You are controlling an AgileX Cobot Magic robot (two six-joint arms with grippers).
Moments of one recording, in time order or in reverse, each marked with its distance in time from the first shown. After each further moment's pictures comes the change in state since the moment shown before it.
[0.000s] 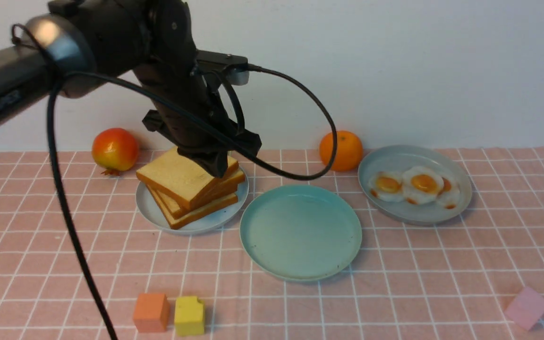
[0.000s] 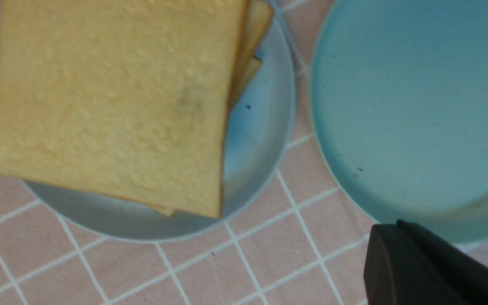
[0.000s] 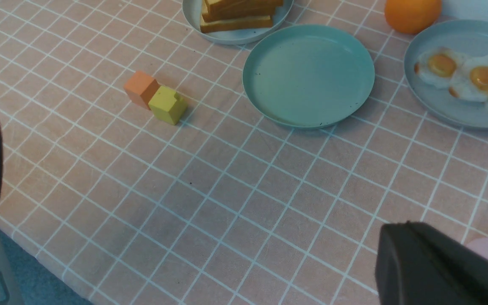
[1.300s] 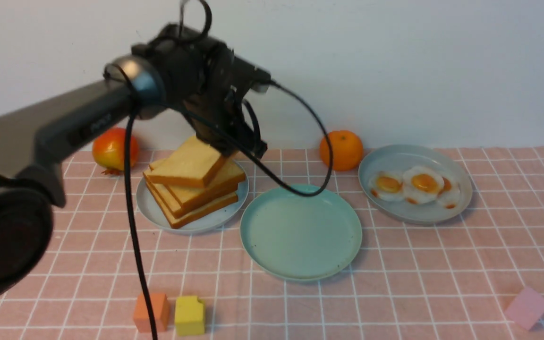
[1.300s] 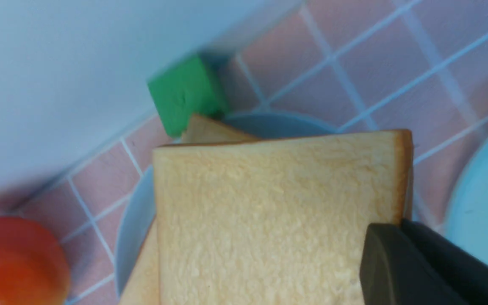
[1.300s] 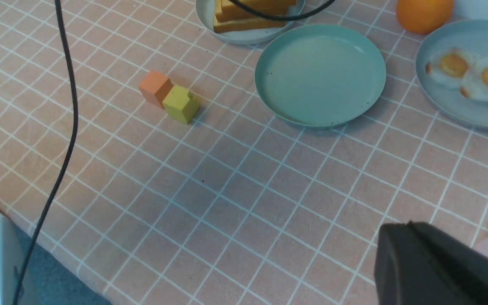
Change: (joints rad) right arm 0.000 -0.040 -0.001 0.022 0.021 -0.002; left arm -0.050 0.137 -0.144 0.227 -0.190 0.069
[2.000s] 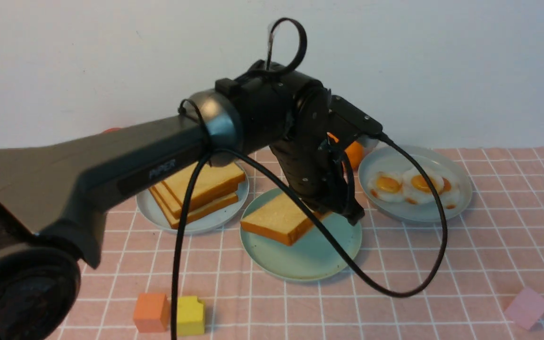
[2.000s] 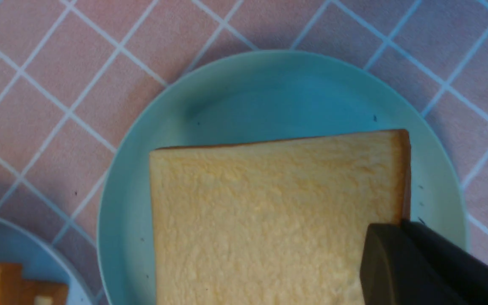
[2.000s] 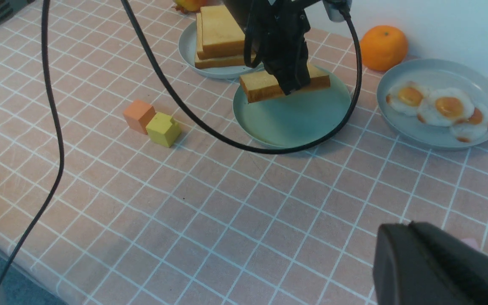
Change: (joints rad) right arm 0.000 -0.142 -0.001 -0.061 0.036 0.029; left arm -0.245 0.005 0.131 -0.161 -0.067 0.122
